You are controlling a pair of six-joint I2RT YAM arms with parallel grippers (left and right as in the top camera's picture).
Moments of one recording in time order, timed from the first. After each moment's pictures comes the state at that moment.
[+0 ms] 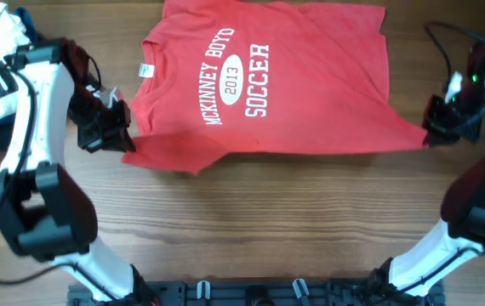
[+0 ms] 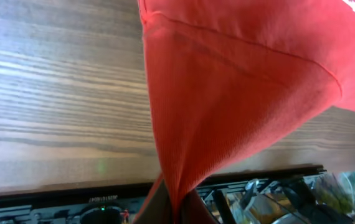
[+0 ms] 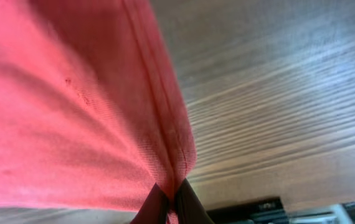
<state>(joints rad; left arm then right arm) 0.17 1.87 1.62 -1.60 0.31 -0.08 -0.39 1.94 1.68 -1.53 -0.05 0.08</state>
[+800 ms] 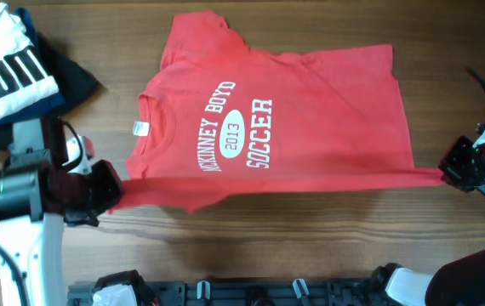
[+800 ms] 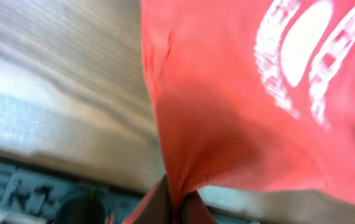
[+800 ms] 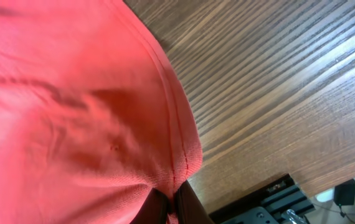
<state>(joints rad) 0.20 1.09 1.22 -1.46 0.20 -0.36 -0.55 1.48 1.29 -1.36 -0.05 0.16</state>
